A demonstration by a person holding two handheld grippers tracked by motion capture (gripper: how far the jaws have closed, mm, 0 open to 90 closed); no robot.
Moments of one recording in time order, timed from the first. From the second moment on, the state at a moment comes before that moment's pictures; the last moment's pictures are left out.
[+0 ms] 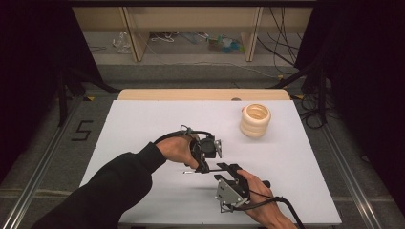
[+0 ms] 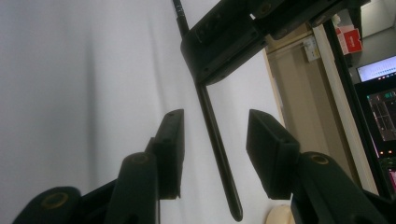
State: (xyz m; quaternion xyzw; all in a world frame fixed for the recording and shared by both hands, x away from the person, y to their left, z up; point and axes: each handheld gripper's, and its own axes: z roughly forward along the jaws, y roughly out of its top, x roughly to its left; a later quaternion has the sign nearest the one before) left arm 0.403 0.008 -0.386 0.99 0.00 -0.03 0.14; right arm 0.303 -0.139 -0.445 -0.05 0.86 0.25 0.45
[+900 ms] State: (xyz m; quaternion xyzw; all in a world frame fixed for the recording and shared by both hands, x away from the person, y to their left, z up) left arm 0.400 0.004 -0.387 0.99 0.01 -0.03 0.14; right arm 0.299 -0.130 -0.445 -0.09 0.86 0.20 0.46
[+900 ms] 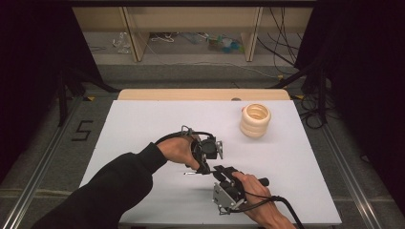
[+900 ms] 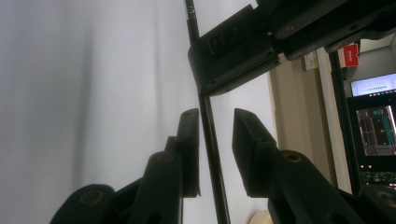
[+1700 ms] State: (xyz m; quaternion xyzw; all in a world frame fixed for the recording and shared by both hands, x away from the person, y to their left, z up) left arm 0.398 0.003 -0.387 0.99 0.01 -0.04 0.13; right arm 0.303 -0.127 -0.445 -0.14 0.87 0.17 0.45
